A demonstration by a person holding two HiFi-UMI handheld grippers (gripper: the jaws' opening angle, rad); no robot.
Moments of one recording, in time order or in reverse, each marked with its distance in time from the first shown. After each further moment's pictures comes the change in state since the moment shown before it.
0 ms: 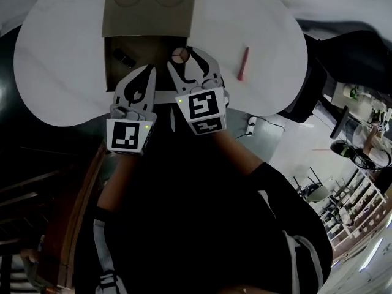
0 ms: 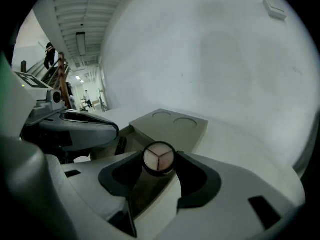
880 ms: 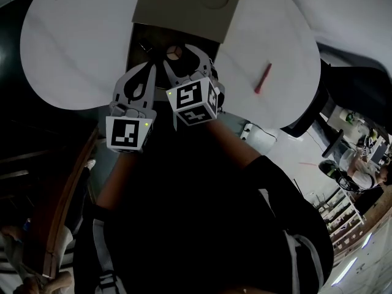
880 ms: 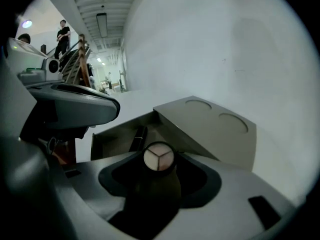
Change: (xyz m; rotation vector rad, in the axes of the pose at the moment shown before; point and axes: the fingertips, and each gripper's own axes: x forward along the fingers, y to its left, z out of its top) left arm -0.031 0.066 -0.028 -0.089 0.016 0.140; right arm 0.078 0.072 -0.016 -0.211 0.164 0.153
